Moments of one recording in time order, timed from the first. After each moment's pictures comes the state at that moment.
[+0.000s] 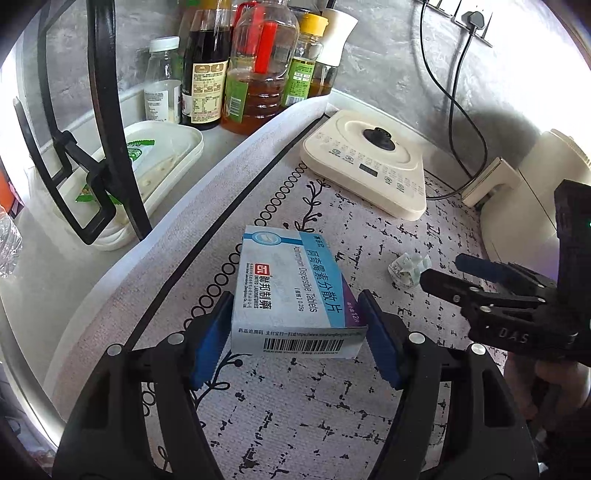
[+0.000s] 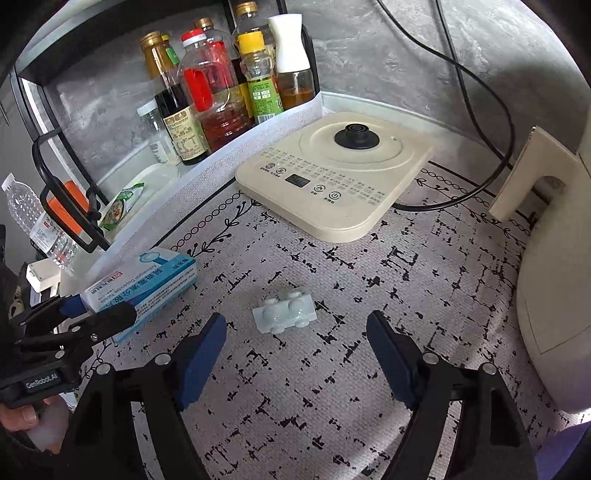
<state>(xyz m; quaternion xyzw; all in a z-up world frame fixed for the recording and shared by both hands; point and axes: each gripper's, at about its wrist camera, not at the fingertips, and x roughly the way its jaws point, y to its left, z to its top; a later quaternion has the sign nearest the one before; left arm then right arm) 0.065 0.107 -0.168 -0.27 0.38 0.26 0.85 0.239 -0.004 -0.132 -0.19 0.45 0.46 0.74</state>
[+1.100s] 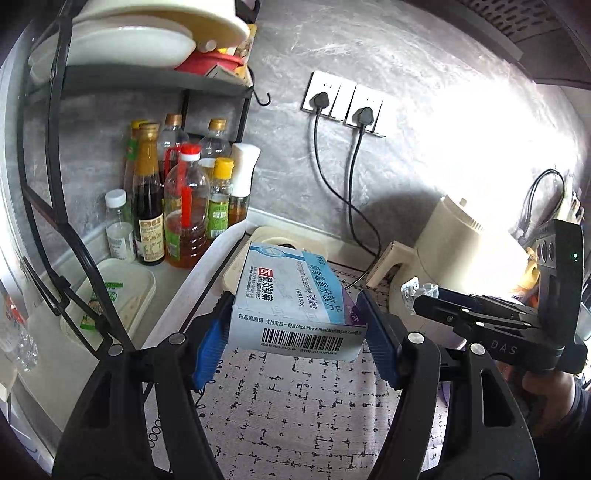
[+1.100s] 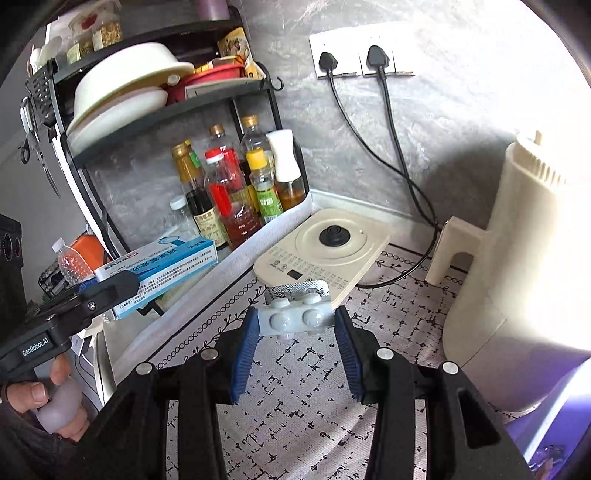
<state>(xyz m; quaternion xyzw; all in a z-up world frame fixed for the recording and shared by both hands) 0.052 0.059 -0.024 -0.19 0.23 0.19 0.94 0.227 -0.093 0.009 -0.09 0.35 0.47 0.81</state>
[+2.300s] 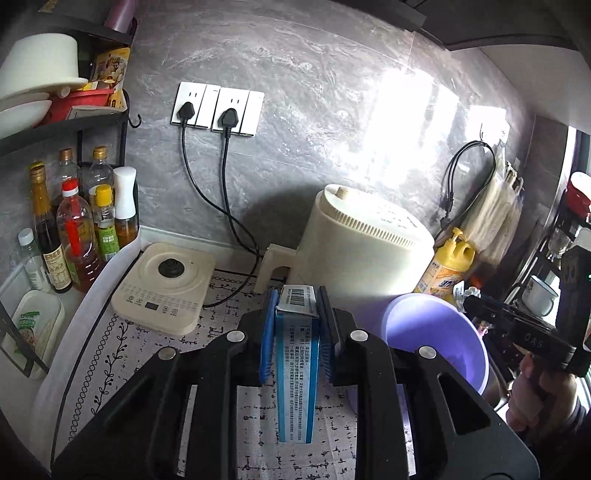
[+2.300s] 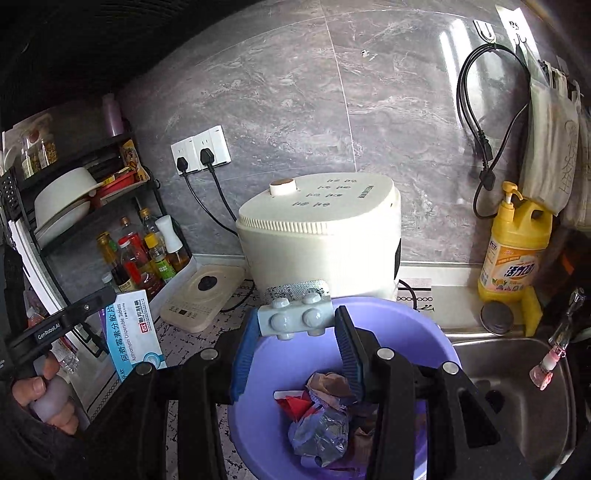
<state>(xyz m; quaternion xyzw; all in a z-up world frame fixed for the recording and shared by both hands) 0.116 -0.065 0.017 -0.16 0.22 0.07 0.96 0.245 -0.325 0.063 0.00 0.29 0.31 0.91</state>
